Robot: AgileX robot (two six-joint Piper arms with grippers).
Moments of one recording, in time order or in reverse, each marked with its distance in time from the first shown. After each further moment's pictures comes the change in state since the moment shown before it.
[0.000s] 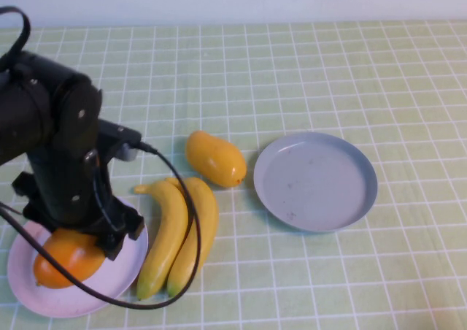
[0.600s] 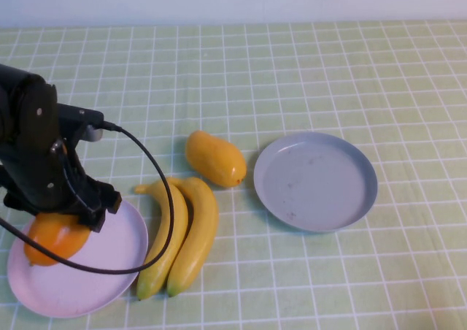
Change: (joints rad) right arm 0.000 0.000 0.000 0.000 0.000 0.000; left arm 0.154 0.000 0.053 0.002 -0.192 -0.005
